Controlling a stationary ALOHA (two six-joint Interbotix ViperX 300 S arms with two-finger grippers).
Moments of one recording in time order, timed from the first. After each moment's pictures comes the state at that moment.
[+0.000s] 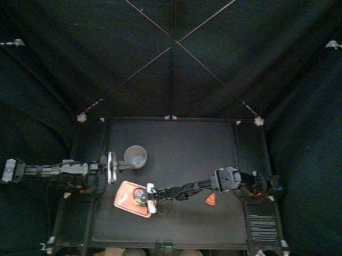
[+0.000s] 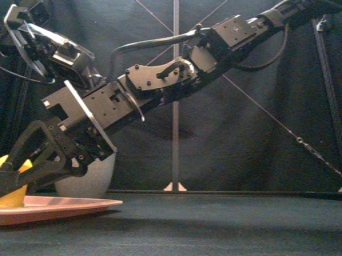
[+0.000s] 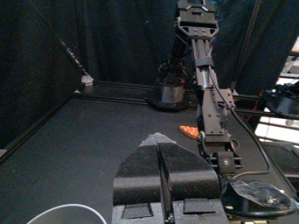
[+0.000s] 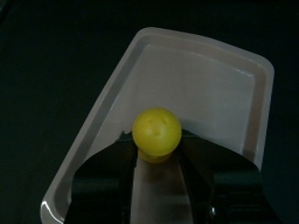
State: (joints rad) left arm 0.11 -0.95 1.24 -0.05 -0.29 0.00; right arm 0.13 0.66 -0.05 0.02 -0.06 0.01
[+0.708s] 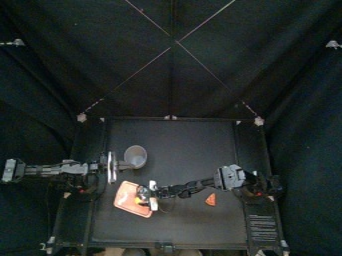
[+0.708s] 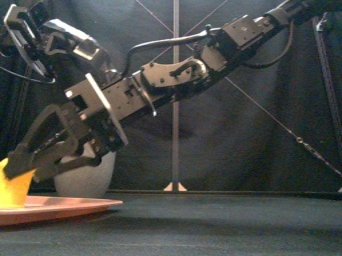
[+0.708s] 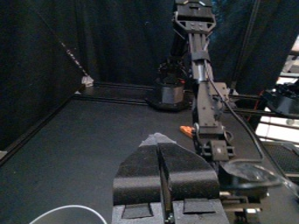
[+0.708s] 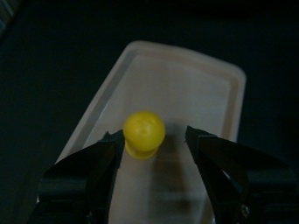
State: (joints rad) left arm 0.12 -0.95 1.24 -0.04 -0.29 0.00; right arm 0.10 0.57 0.07 0.01 -0.17 0.01
